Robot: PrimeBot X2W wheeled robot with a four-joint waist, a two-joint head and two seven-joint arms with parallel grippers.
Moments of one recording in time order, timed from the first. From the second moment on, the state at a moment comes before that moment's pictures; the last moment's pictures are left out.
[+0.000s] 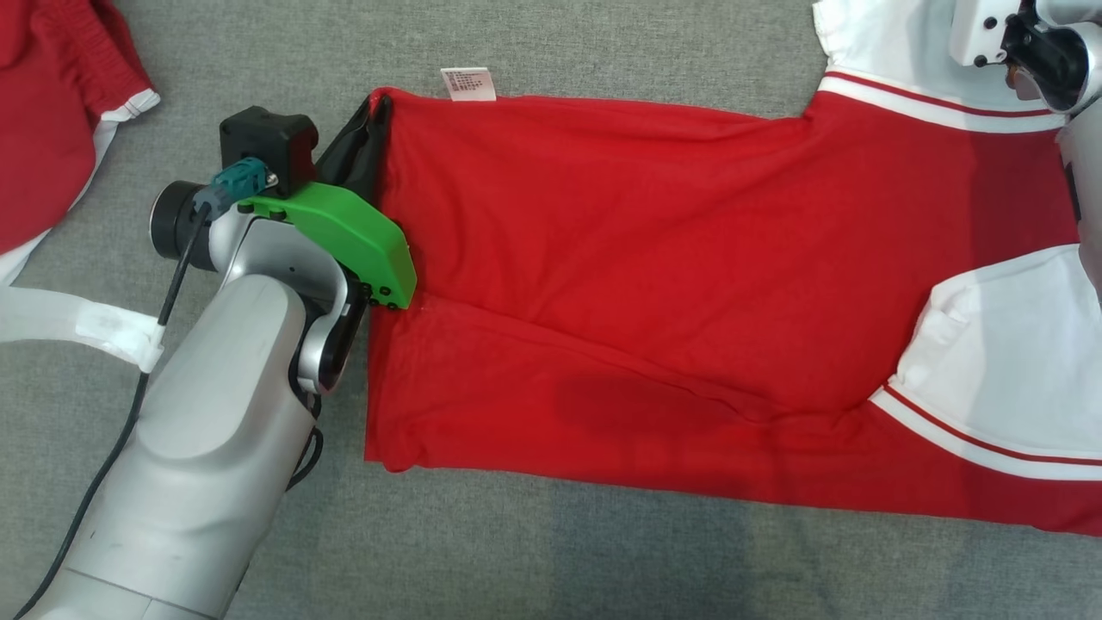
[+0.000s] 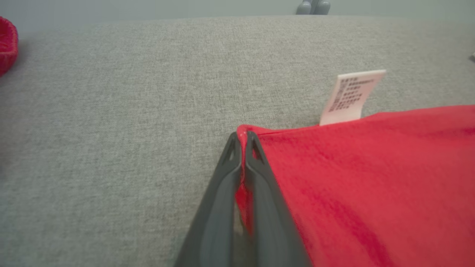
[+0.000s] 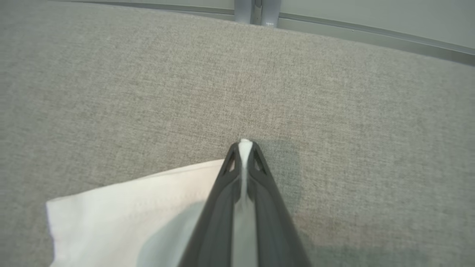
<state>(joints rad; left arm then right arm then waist) -0.79 0.23 -0.56 0.47 -0.57 0.05 -0.01 -1.23 -0.31 0.18 0.86 0.29 0.13 0.55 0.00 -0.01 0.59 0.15</state>
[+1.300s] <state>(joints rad) -0.30 0.46 -0.52 0.13 -0.67 0.15 0.00 -0.30 -0.39 0.12 0.02 0.70 0.13 0.36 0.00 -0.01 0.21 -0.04</state>
